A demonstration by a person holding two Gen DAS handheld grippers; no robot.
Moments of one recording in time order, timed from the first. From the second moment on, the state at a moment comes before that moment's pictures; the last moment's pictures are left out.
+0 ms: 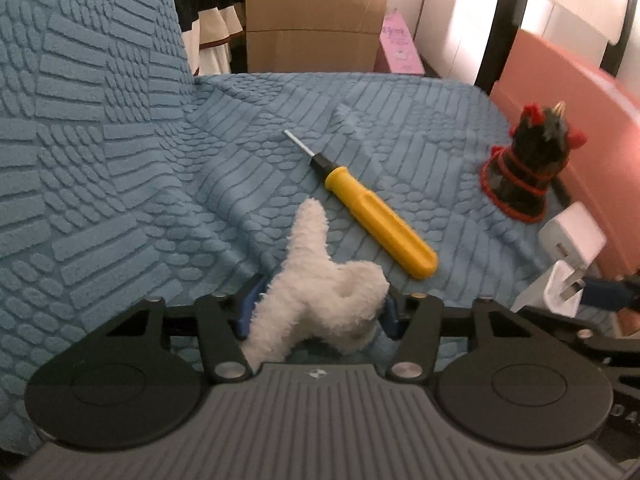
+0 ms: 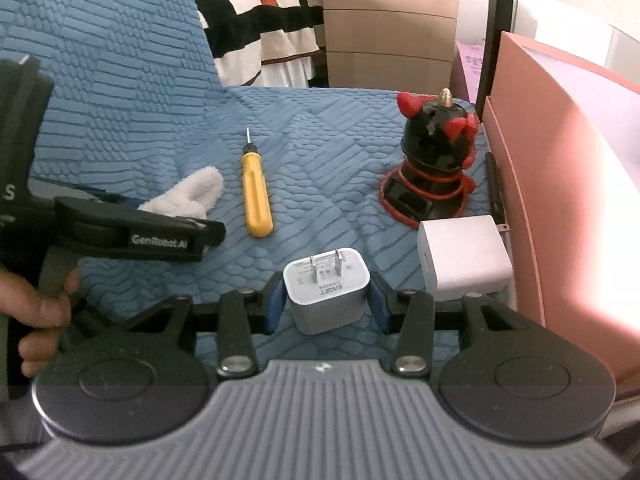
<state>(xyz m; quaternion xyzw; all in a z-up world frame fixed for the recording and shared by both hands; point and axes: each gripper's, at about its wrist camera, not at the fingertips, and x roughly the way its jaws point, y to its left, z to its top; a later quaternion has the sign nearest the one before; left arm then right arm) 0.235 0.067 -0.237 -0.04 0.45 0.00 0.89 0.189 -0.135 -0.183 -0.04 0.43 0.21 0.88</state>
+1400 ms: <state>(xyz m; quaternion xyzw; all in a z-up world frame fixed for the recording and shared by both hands) 0.203 0.002 -0.073 -0.16 0.34 -0.08 0.92 0.196 -0.208 -0.038 0.03 0.34 0.19 0.92</state>
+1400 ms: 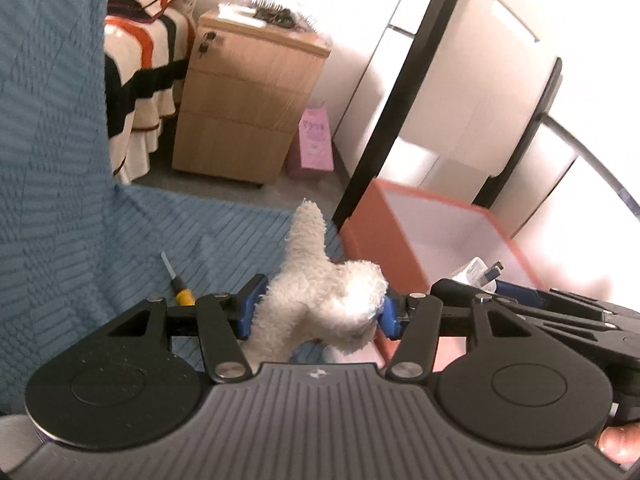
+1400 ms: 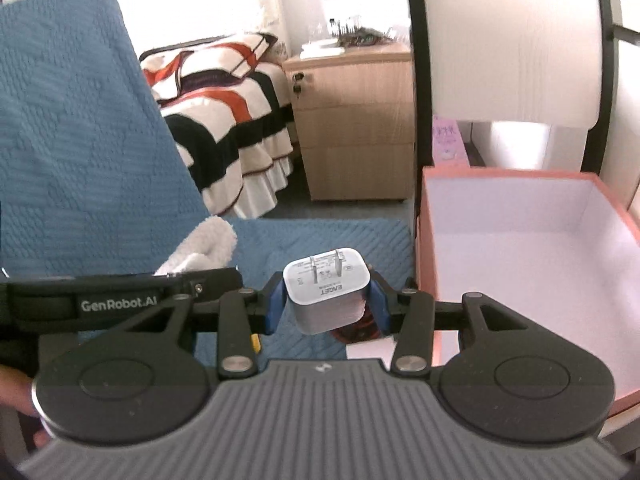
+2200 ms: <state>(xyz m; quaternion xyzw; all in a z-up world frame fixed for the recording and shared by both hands) 0.262 -0.120 0.017 -0.14 0.30 -0.17 0.93 0.222 -0.305 0.020 0.04 0.27 0.12 0.95</state>
